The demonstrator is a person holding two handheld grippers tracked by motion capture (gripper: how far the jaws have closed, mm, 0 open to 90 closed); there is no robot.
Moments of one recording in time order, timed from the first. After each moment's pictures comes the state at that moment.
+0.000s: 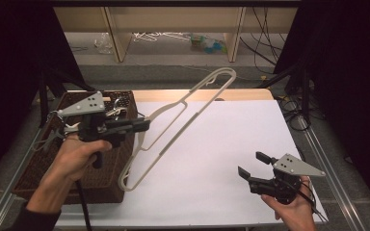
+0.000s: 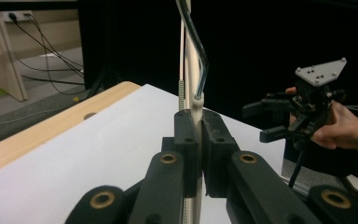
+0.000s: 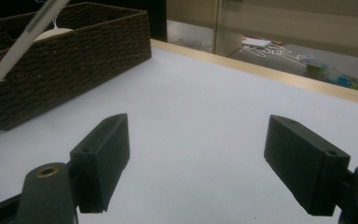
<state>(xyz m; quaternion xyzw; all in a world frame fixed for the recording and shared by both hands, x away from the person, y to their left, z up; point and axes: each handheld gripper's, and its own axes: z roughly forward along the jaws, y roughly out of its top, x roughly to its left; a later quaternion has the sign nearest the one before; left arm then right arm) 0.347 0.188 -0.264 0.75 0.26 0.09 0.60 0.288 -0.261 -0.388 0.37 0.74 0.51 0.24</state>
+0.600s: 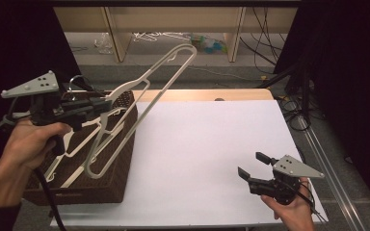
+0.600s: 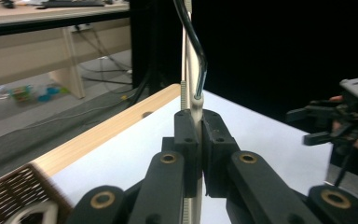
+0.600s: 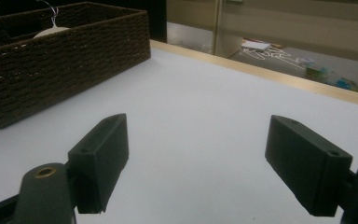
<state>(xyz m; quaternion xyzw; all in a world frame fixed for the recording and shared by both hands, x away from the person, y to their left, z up) 0.352 0.256 -0.228 0.75 0.30 0.17 0.57 0.289 -0.264 -0.393 0.37 0.74 0.51 0.24</state>
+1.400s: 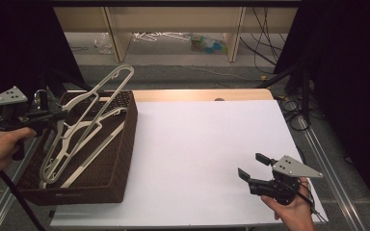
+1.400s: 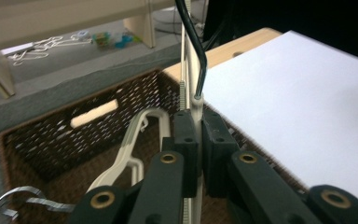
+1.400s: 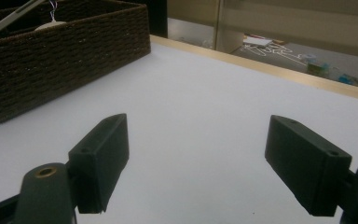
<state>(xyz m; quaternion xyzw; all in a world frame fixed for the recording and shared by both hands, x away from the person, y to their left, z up) 0.407 0.390 -0.270 0.84 0.17 0.36 0.37 0.291 -0.264 -0.398 0.37 0.74 0.51 0.23</state>
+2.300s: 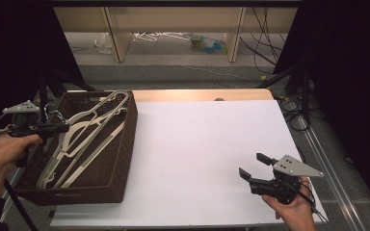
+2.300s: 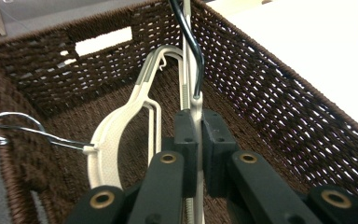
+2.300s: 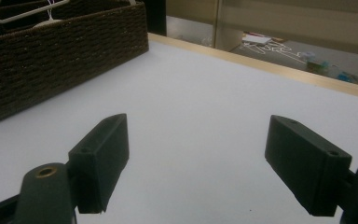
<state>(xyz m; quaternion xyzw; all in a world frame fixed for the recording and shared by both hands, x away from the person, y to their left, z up) 0.434 0.410 -0.336 0.87 0.23 0.28 0.34 0.292 -0.268 -0.398 0.37 0.75 0.50 0.23</state>
